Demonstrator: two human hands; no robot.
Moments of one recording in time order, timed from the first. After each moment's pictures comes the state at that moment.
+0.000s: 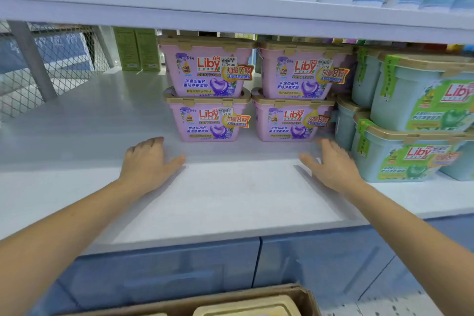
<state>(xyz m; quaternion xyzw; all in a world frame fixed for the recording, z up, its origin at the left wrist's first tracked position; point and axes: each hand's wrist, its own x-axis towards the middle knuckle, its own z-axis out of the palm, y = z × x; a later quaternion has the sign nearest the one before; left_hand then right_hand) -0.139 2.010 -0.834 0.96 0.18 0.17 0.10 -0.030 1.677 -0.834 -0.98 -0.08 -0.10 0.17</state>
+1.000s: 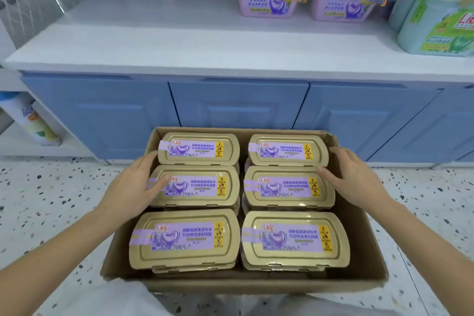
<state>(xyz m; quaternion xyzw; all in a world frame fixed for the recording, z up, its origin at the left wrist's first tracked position) -0.494 2.025 -0.959 0.96 0.20 0.00 0.18 -0.323 1.656 -0.940 -0.98 -0.15 0.08 0.14</state>
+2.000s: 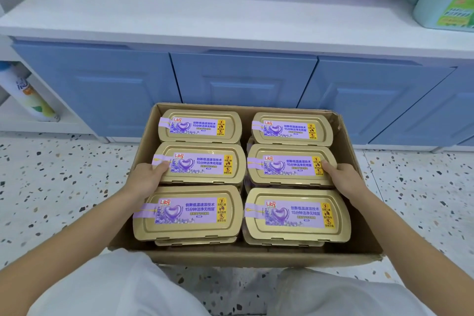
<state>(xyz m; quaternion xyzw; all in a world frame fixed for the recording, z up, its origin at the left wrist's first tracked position) -0.493 2.007 -0.998 0.73 0.47 -0.07 0.49 -0.335 1.653 -0.994 -0.90 0.08 0.23 0.37</state>
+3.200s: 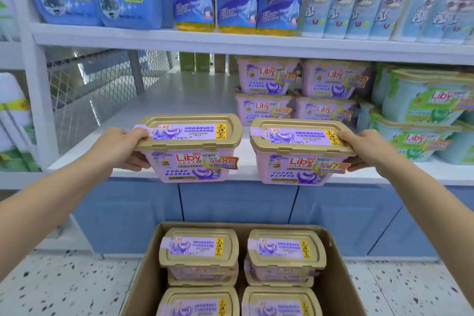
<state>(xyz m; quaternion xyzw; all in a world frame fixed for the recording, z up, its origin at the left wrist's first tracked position) -0.393 2.077 -0.736 0.78 0.31 0.17 0.52 -0.203 1.694 -0.733 -0.88 -0.03 0.03 0.48</state>
